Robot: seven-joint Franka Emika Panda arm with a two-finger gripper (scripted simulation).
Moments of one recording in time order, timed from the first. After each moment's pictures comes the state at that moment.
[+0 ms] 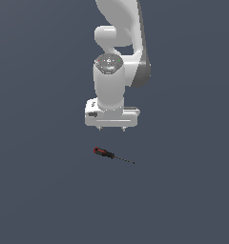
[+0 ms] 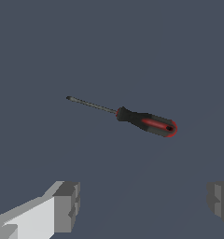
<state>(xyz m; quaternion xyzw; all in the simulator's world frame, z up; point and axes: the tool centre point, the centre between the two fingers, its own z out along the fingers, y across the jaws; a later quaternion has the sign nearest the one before) -0.004 -0.011 0.175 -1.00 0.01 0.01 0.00</state>
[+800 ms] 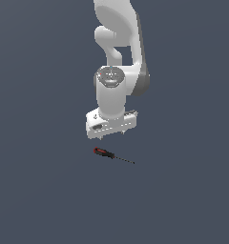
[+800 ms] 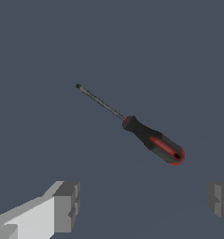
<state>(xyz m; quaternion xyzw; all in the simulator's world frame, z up) 0.010 -0.011 0.148 -0.99 -0.15 0.01 0.00</state>
